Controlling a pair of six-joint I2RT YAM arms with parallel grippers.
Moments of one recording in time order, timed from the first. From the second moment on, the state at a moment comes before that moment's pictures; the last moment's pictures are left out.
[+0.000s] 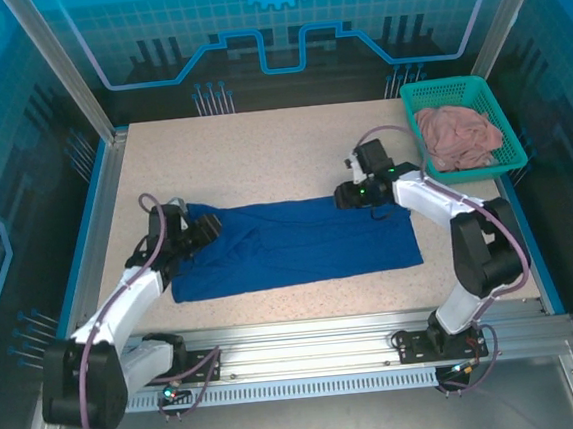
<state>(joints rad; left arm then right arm) -0.11 1.12 0.57 -0.21 0.12 -0.65 0.34 1.66 1.12 -0.51 -0.14 0.26</state>
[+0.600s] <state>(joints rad) -0.15 1.70 0.93 -0.10 0.23 -0.51 0.37 1.75 1.16 -0.49 -0.18 0.27</state>
